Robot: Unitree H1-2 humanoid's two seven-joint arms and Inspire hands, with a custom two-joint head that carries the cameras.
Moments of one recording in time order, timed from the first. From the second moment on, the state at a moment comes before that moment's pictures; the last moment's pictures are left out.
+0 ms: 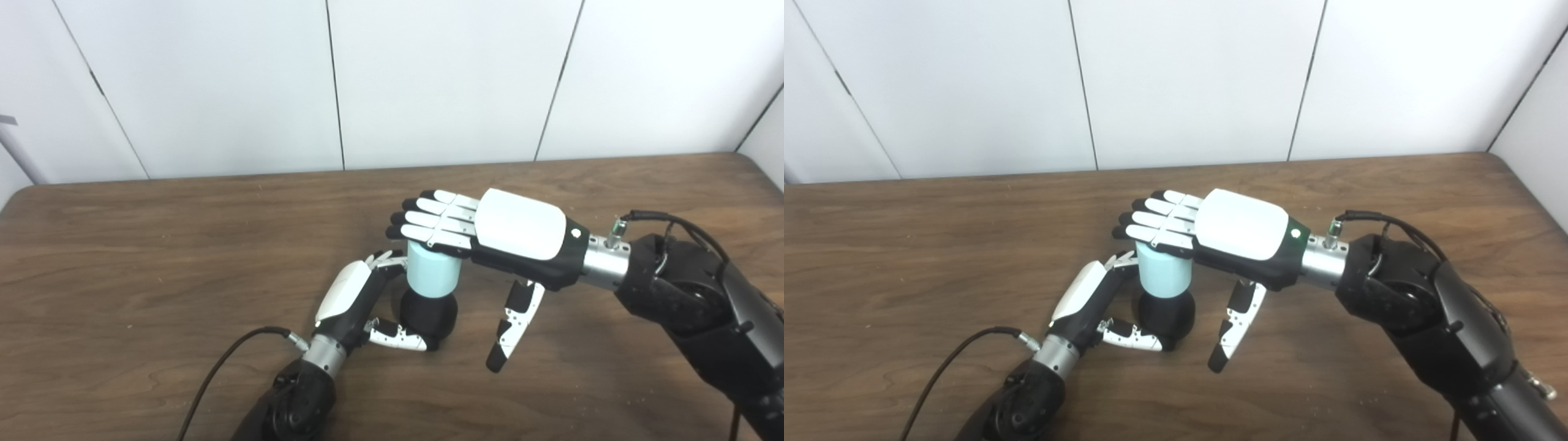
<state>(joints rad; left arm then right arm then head) -0.22 0.13 -0.44 0.06 0.55 0.06 -0.01 -0.48 -0.58 0.35 -0.25 -0.48 -0.45 0.45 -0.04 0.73</state>
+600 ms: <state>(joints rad) -0.22 0.13 -0.45 0.06 0.55 0.06 -0.01 -0.51 -0.66 0.42 -0.25 -0.53 -0.45 0.37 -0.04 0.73</state>
